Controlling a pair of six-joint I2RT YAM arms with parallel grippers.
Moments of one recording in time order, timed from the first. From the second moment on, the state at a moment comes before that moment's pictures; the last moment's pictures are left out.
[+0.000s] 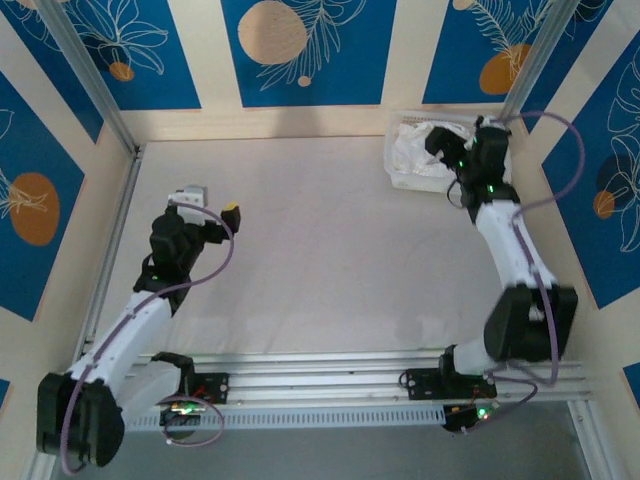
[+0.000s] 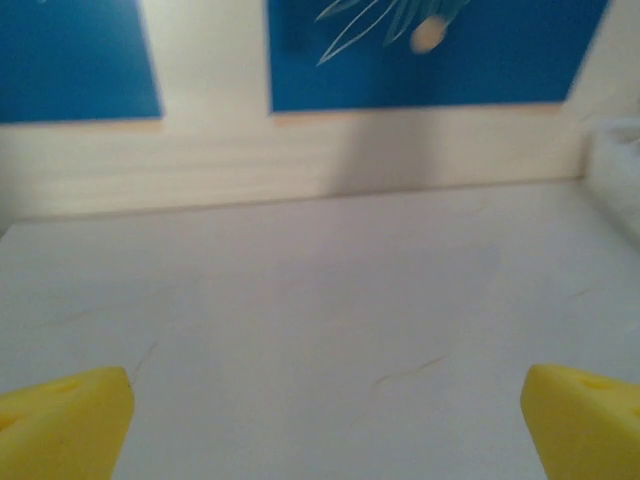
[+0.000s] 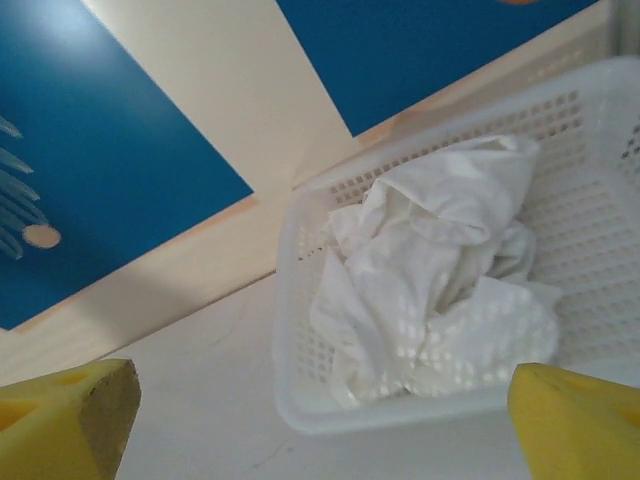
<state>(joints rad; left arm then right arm) -0.25 0.95 0.62 0.15 -0.01 -0.07 -0.05 1.53 1.33 -0.19 -0.06 0.50</state>
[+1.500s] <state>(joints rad) -0.40 0.99 0.79 -0.25 0.02 -0.22 0.16 1.84 2.93 -0.97 -0.64 0.33</state>
